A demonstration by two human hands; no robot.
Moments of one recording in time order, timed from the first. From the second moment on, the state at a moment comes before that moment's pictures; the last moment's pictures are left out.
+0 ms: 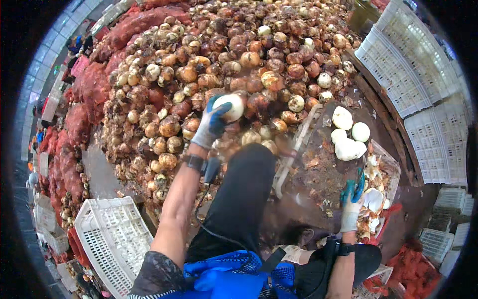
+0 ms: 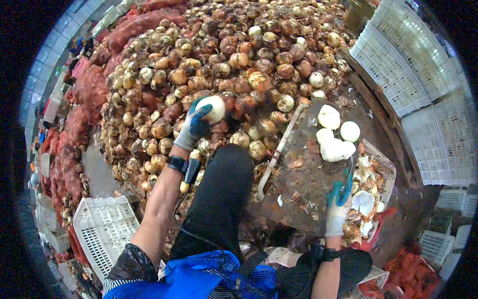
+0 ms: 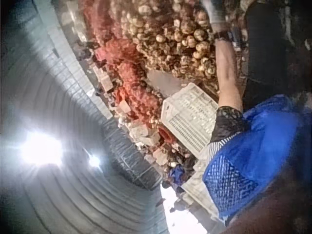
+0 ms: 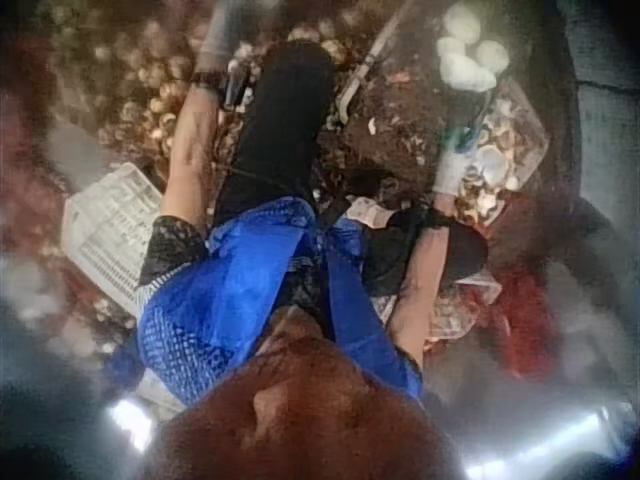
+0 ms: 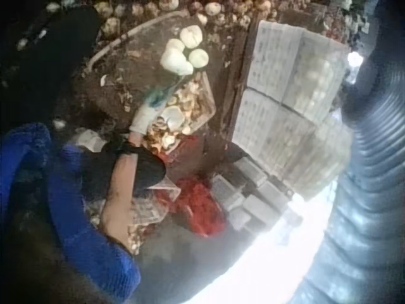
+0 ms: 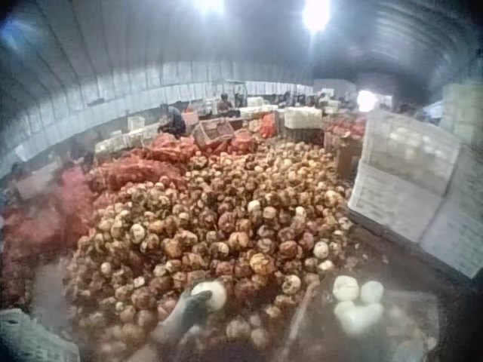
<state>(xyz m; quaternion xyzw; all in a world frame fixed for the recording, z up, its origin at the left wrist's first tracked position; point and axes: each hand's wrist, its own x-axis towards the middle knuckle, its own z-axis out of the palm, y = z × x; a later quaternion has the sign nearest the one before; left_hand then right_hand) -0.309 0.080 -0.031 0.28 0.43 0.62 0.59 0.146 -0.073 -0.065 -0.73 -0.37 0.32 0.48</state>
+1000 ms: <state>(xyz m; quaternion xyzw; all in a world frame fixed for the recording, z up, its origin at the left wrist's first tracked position) -0.031 0.013 0.022 0.83 0.42 0.17 0.33 0.120 -0.112 -0.011 -0.68 -0.55 0.30 0.39</state>
